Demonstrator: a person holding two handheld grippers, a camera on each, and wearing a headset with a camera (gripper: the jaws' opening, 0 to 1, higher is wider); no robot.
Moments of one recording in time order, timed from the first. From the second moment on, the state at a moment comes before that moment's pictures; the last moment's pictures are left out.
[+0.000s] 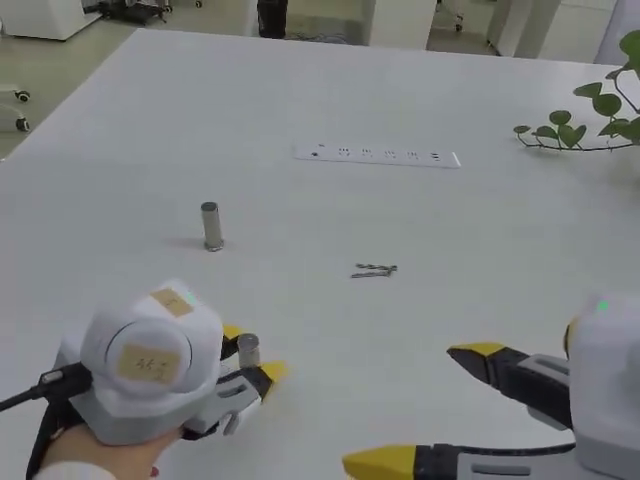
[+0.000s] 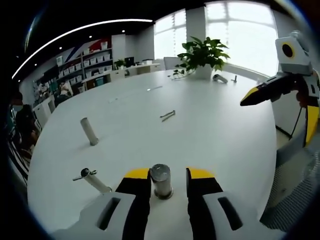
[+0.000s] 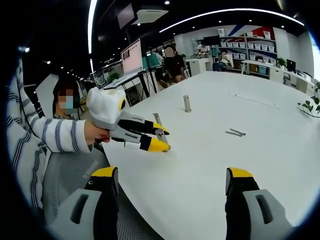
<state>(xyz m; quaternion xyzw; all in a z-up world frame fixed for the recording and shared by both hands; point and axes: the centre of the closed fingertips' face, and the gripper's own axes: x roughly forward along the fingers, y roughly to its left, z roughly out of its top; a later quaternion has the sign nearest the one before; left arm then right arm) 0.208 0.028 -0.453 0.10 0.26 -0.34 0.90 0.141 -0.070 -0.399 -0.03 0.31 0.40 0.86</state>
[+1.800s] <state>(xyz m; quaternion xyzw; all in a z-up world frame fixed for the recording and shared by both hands) 0.153 0.088 -0.380 -0.05 0.22 -0.41 0.88 0.225 -0.085 -0.397 -0.17 0.33 0.42 0.82</state>
